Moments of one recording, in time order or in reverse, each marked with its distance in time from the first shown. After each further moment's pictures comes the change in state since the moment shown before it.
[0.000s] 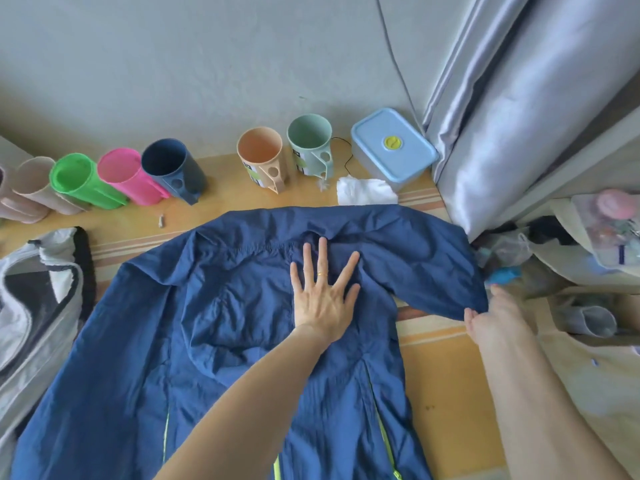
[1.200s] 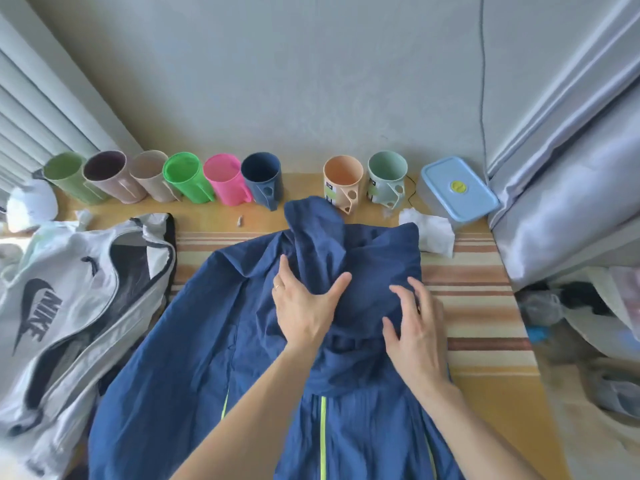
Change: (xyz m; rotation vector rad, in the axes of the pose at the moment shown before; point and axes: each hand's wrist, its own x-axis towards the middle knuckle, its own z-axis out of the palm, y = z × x) left_hand -0.063 -0.092 -0.101 -0.969 0.295 -0.696; right_hand -0.161 0.146 0.061 -1.160 -0.340 -1.809
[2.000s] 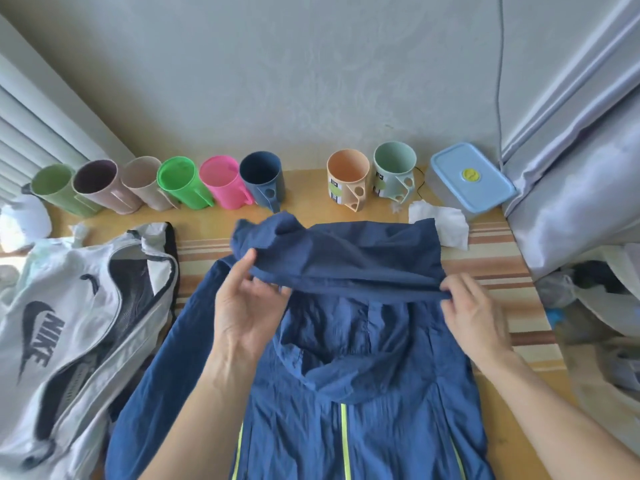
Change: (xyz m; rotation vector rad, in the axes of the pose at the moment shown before) left_hand 0.047 0.003 -0.095 -1.405 -0.452 -0.283; right_hand 0.045 0.066 -0.006 -0.115 -0.064 -0.036
